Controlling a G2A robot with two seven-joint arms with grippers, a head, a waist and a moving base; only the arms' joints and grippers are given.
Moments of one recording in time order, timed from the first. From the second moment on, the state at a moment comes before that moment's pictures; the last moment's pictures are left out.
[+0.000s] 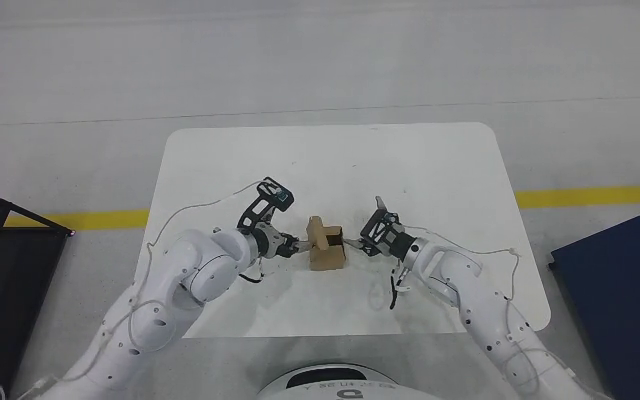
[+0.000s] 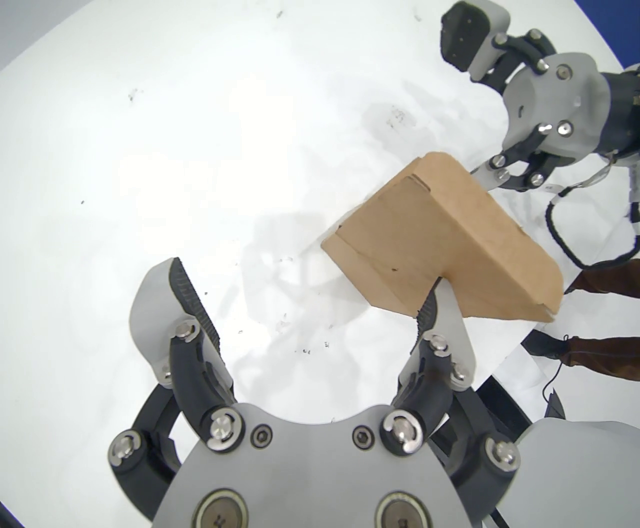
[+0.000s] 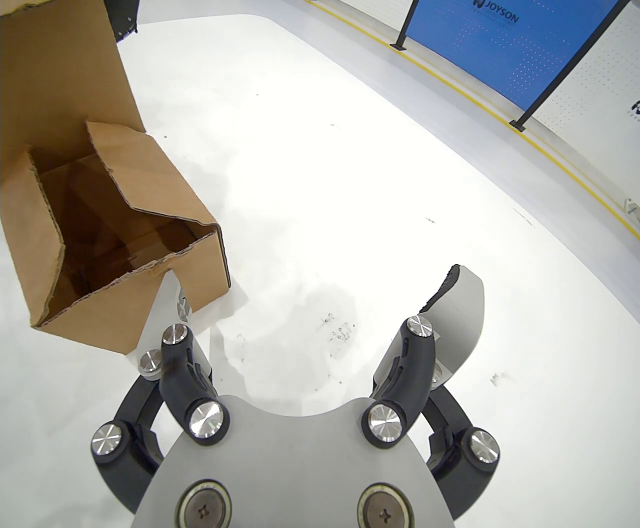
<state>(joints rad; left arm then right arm) 1.31 -0.96 -0.99 -1.99 0.87 0.00 -0.94 -1.48 -1.08 1.10 -1.60 -1.43 -0.40 0.02</state>
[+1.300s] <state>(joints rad) 1.27 -0.99 -1.08 -1.92 0.84 0.07 -0.98 -1.45 -1.10 1.15 -1.61 -1.34 -0.30 0.00</state>
